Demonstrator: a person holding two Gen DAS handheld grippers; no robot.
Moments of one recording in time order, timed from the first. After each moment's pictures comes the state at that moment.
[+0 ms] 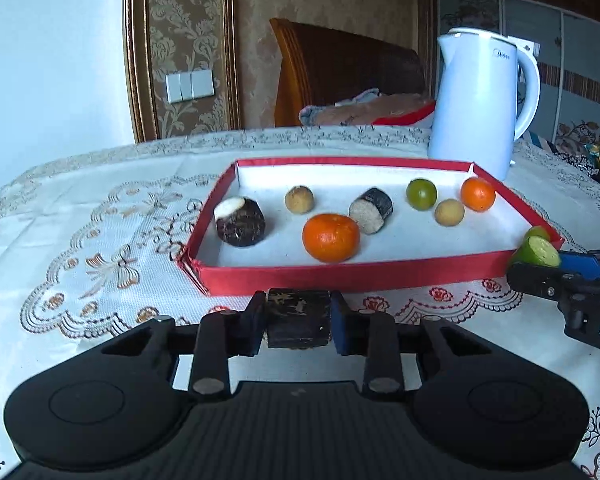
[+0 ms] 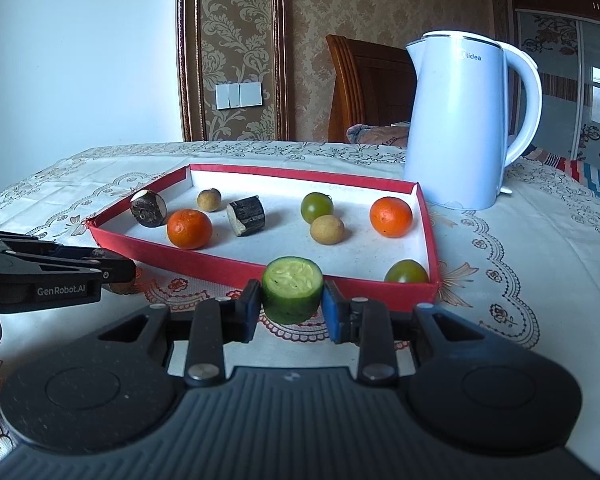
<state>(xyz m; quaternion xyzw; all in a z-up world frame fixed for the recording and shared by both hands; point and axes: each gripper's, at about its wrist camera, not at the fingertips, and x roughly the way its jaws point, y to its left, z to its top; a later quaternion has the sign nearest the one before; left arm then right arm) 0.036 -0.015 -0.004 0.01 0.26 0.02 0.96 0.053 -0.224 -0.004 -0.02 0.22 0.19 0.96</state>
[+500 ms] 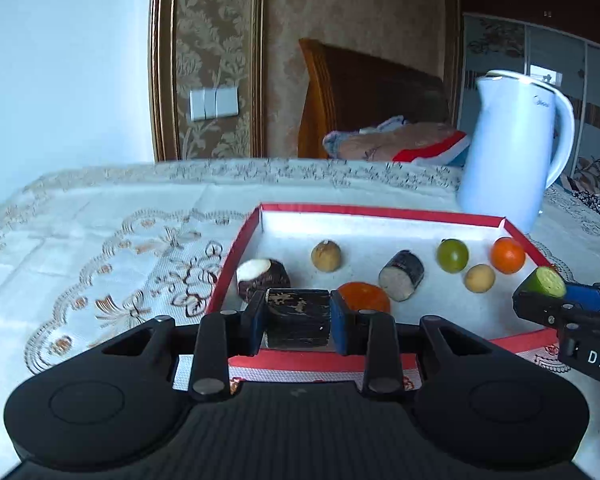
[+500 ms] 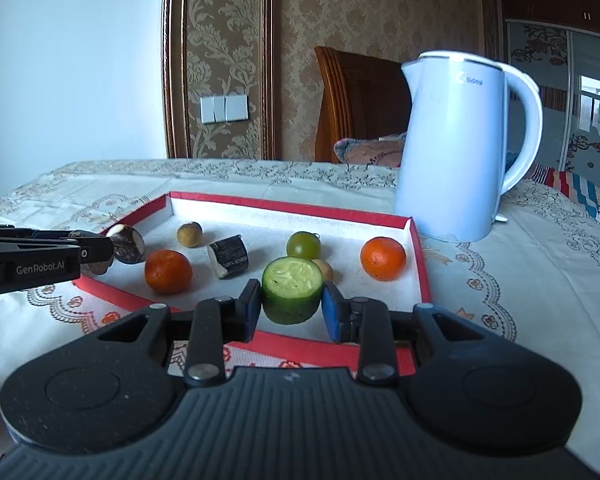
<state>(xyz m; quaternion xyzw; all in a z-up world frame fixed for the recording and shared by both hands) 0.077 0.003 0.016 -0.03 0.25 0.05 0.97 0.098 -0.207 0.011 -0.03 0.23 0.16 0.96</state>
